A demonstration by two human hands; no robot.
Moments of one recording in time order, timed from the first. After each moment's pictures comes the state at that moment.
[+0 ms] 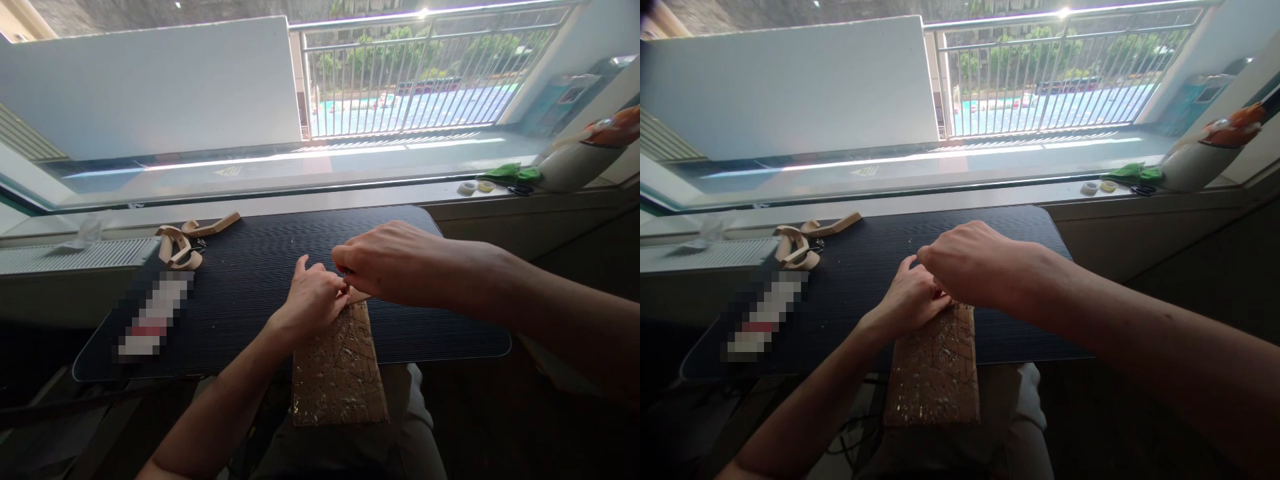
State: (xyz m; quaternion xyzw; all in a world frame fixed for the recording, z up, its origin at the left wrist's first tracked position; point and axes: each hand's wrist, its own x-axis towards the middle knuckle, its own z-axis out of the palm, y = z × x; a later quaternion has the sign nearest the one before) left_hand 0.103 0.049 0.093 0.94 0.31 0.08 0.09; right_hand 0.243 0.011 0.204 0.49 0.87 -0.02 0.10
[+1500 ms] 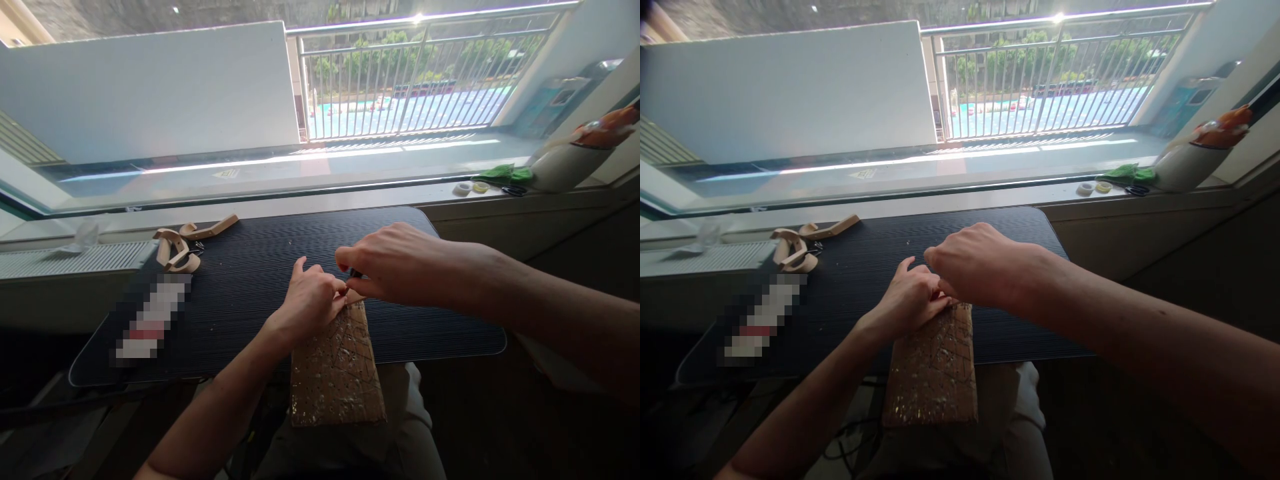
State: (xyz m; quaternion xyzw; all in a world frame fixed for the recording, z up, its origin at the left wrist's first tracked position) left_hand 0.102 0.047 0.094 0.94 0.31 0.08 0.10; right_hand 0.248 0.005 0.205 0.51 0.85 -0.02 0.11
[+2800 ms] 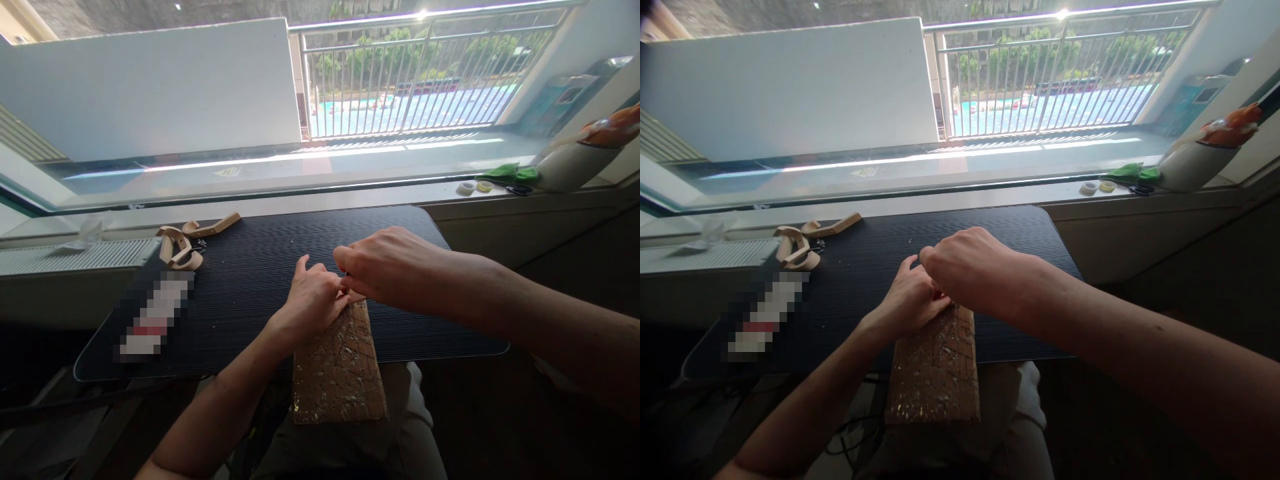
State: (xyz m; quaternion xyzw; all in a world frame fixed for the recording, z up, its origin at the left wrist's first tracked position) left_hand 0.102 0.046 0.094 0.94 0.30 0.10 0.09; right_hand 0.239 0.004 0.201 0.50 0.86 -0.01 0.09
